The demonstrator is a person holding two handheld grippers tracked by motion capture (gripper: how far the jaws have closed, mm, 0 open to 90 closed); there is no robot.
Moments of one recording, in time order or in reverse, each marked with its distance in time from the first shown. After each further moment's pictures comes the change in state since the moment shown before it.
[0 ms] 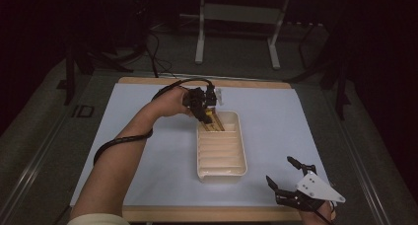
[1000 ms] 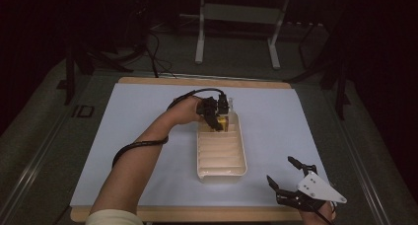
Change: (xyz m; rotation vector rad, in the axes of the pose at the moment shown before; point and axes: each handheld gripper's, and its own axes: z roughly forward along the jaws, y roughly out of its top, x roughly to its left) left arm 0.001 0.022 0.052 -0.032 -0.013 -0.013; right arm -0.001 0.000 -0.002 -0.007 -0.003 -0.002
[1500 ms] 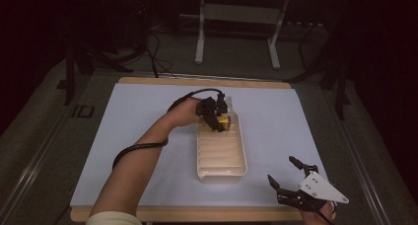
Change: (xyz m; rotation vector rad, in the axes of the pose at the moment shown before) left arm -0.002 -0.005 -0.005 -0.082 -0.006 -0.028; right arm -0.002 -0.001 -0.002 -0.011 -0.007 0.026
